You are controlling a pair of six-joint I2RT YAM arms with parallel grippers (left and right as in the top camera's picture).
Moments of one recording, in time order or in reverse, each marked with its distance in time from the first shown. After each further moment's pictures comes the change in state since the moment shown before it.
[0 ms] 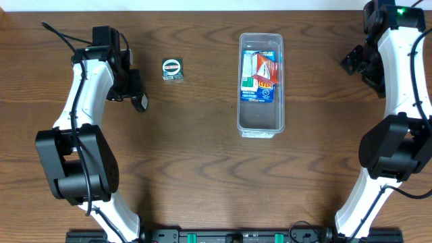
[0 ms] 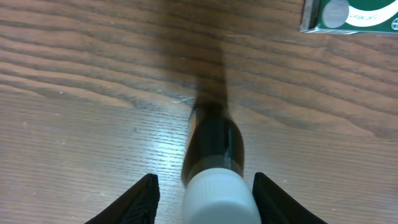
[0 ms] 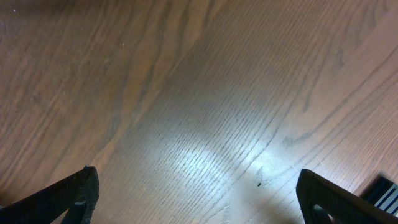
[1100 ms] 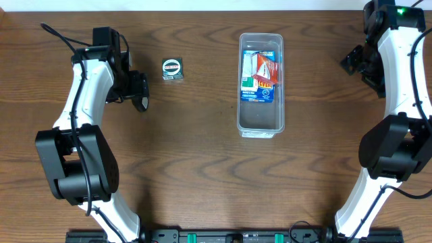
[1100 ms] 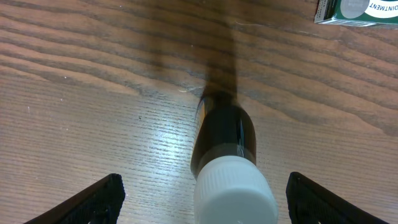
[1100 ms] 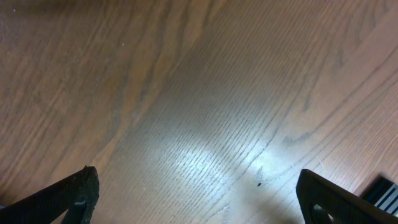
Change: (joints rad) left arm 0.000 0.000 0.000 -0.027 -0.025 -0.028; right arm 0.000 0.000 0.000 0.000 0.000 0.000
